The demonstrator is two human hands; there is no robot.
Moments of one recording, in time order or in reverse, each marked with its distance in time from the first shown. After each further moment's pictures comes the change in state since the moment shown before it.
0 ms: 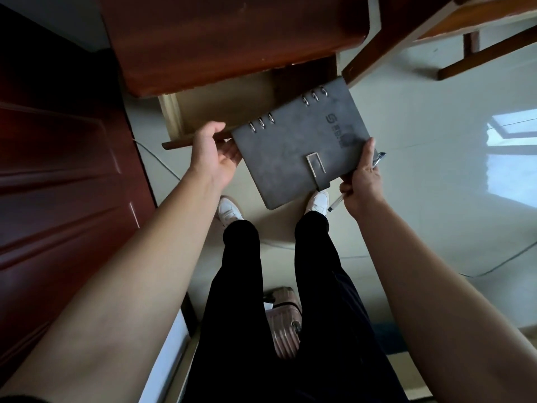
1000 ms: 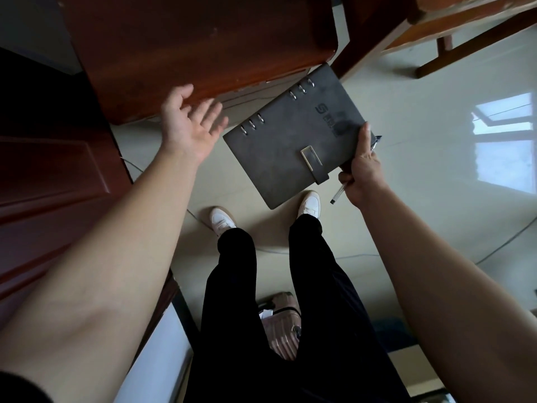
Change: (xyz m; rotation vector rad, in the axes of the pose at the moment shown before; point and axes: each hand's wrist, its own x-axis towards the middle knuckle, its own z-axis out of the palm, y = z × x) left_hand 0.015 0.045 0.052 0.084 -0.178 0.048; right_hand 0.016 -0.044 -0.004 -0.026 -0.012 -0.008
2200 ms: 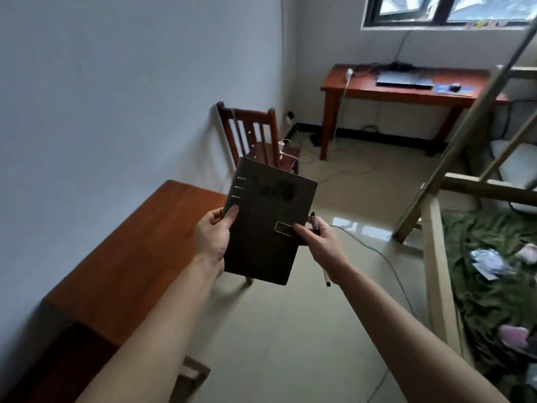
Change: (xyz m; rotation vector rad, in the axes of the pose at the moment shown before) left_hand -0.453 -0.244 0.434 1.024 -0.823 0.595; right_hand -0.275 -0.244 -0.419 0.264 0.224 -0.870
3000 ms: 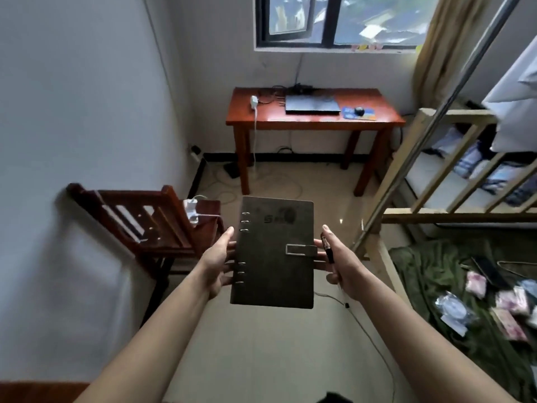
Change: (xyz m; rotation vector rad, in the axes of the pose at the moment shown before) left_hand 0.419 0.040 0.347 0.238 -0.675 -0.443; right_hand 0.397 -0.049 -0.205 0.124 0.303 0.471
